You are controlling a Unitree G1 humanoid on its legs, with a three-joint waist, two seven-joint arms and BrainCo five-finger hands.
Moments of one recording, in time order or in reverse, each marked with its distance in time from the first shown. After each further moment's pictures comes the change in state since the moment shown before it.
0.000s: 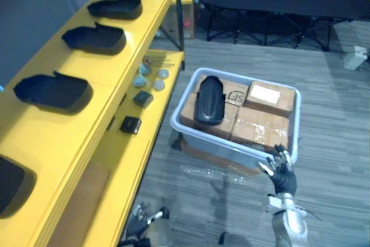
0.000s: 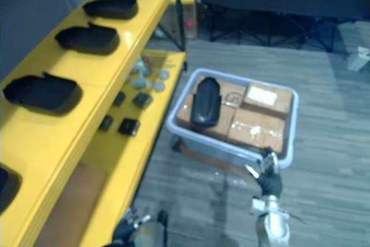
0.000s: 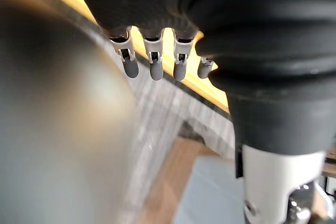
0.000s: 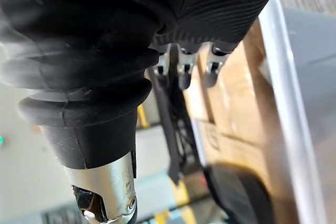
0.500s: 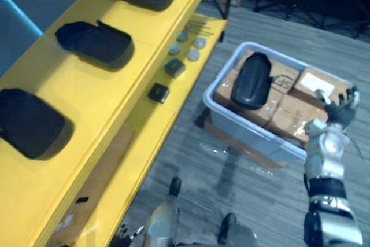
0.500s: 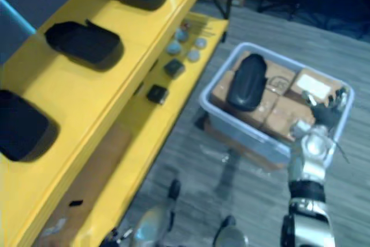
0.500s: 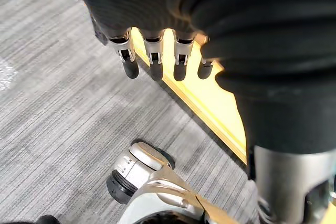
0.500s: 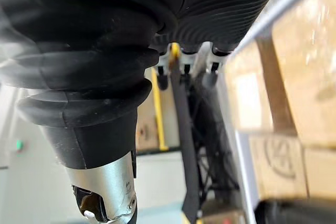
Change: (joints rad) left arm -0.031 0.028 0.061 0.124 -0.050 -0.025 -0.032; right arm -0.643 -0.275 -0.239 0.343 0.046 0.201 -0.224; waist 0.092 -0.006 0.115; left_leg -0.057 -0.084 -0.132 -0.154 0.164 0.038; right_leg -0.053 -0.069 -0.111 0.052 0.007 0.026
